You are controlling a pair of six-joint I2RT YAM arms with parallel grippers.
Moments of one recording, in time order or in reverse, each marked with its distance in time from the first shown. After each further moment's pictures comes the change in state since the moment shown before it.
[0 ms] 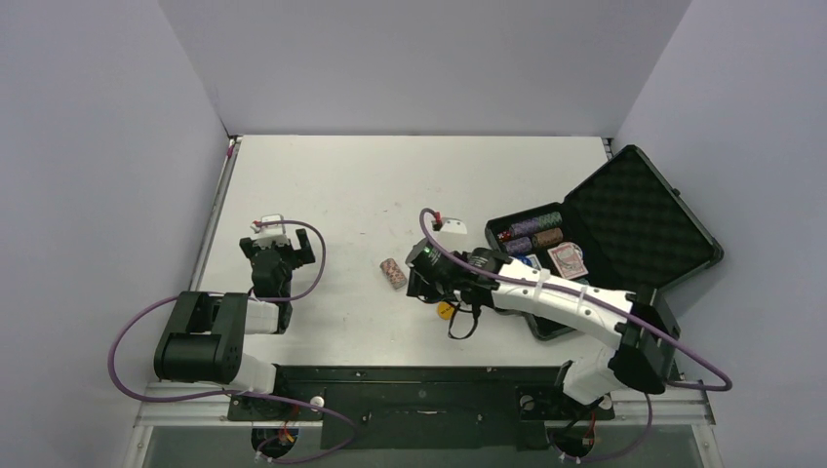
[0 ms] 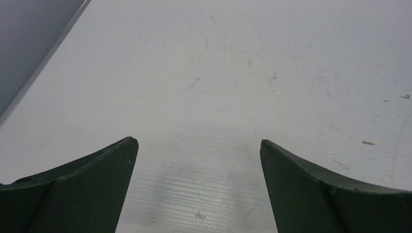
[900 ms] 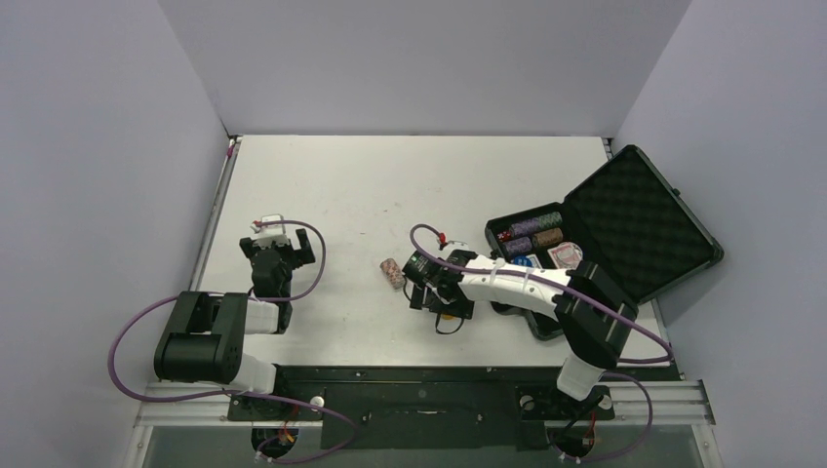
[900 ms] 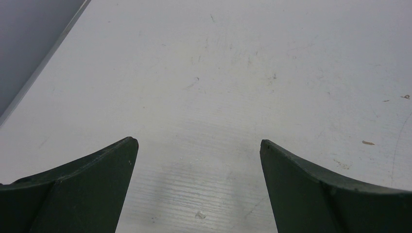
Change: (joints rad) left arm 0.000 0.000 0.000 0.000 0.000 0.000; right arm -0.041 0.257 -0.027 -0.051 -0.047 0.141
